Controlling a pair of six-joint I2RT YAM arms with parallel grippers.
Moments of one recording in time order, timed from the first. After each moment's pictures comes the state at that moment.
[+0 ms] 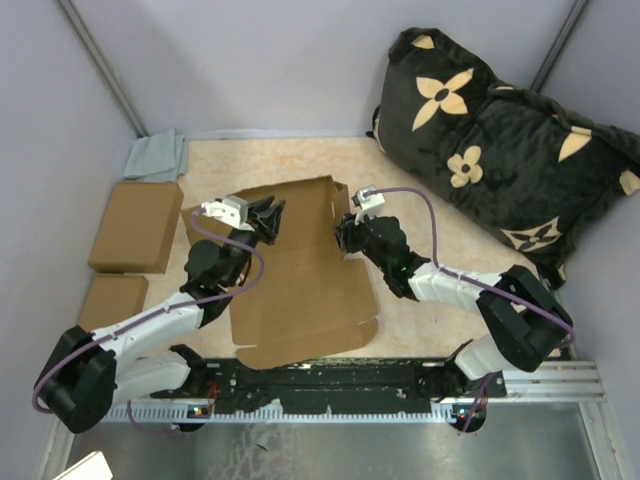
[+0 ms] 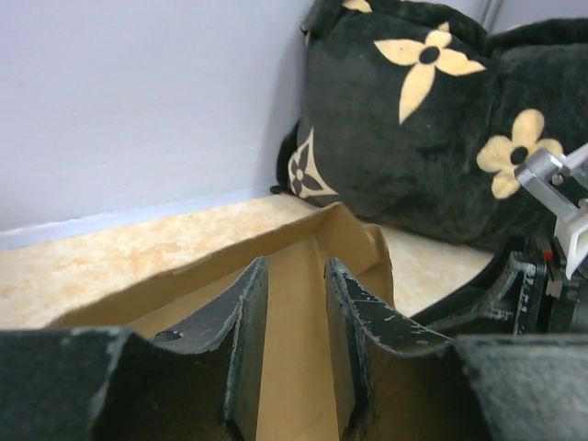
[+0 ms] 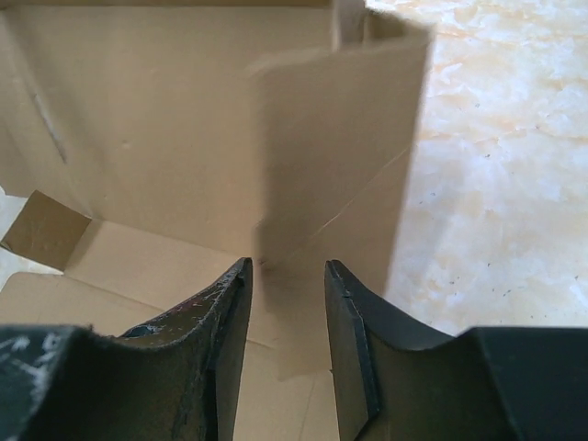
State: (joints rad) left arm -0.66 1.10 0.46 0.93 -0.14 -0.08; right arm 0.70 1.44 0.64 0.58 0.12 0.25
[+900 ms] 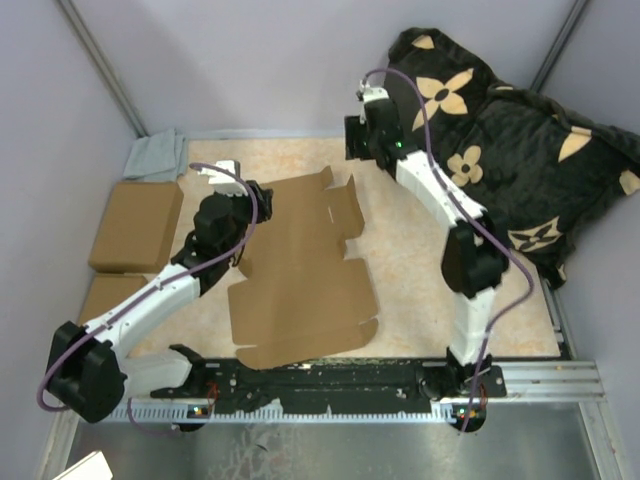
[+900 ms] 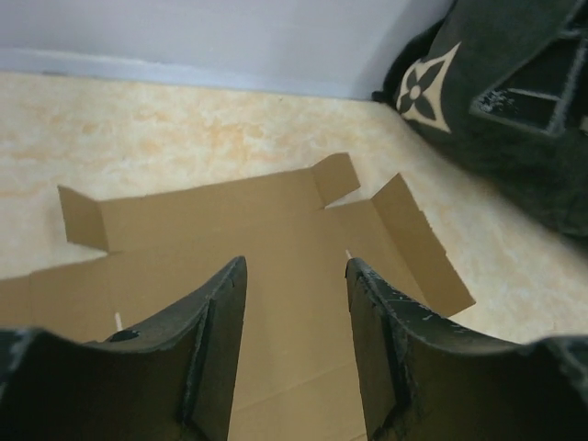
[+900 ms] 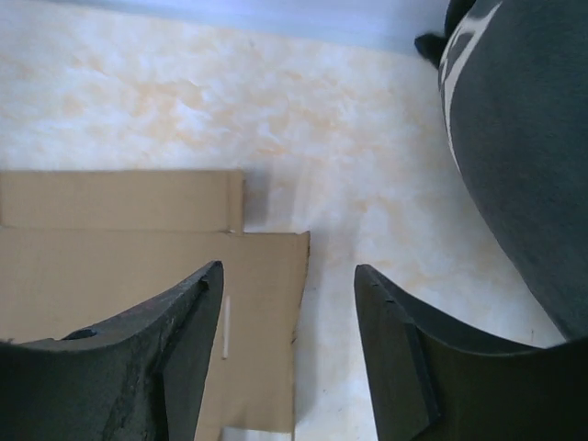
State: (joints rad) left arm -0.55 1.17 0.76 0.34 -0.34 -0.28; right arm 0.44 1.88 1.72 -0.30 0.12 0.19
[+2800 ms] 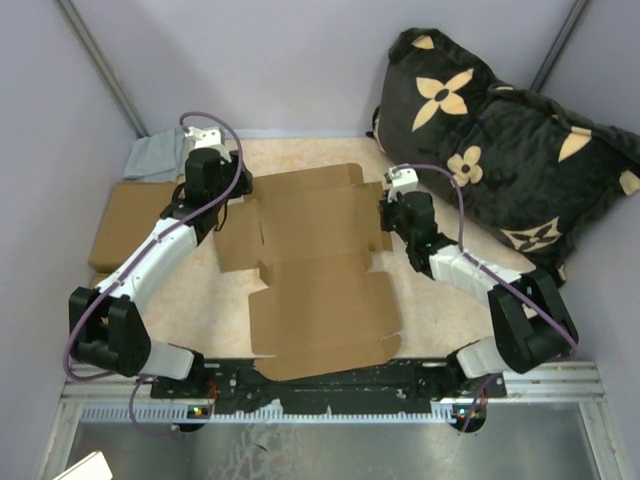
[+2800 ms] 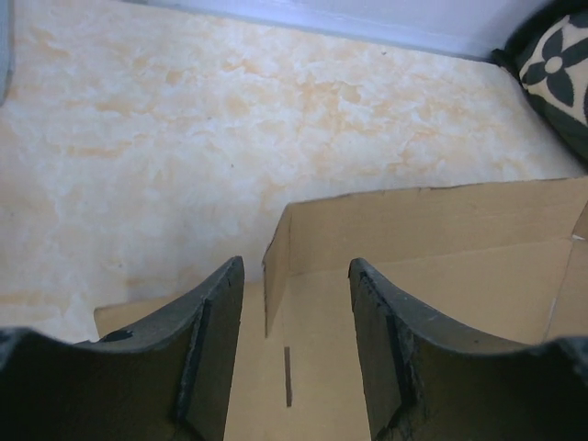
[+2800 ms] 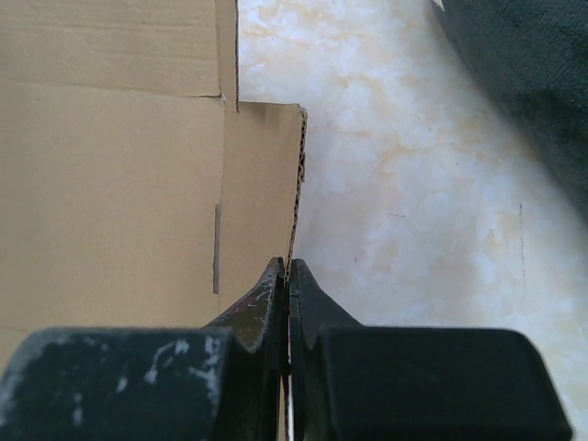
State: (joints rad) left arm -0.30 1.39 1.09 -0.06 -0.19 -0.32; right arm 0.42 1.43 0.74 0.37 0.08 0.09
